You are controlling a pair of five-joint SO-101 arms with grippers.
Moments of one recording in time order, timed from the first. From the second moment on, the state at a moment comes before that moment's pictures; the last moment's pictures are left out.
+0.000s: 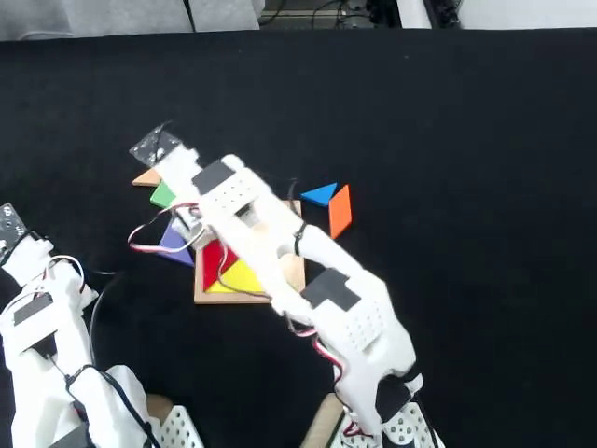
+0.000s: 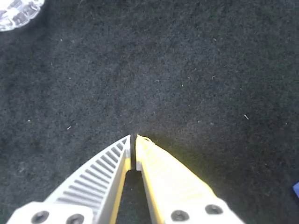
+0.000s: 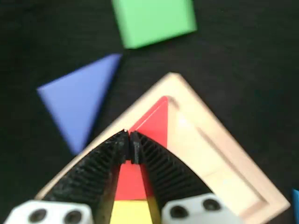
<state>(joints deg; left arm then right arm) -40.7 -36.4 75.2 26.4 1.6 -40.3 34.9 -14.5 67.1 6.3</state>
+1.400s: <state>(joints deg) -40.7 -36.4 75.2 26.4 1.6 -32.4 27.2 -3.0 74.6 6.4</state>
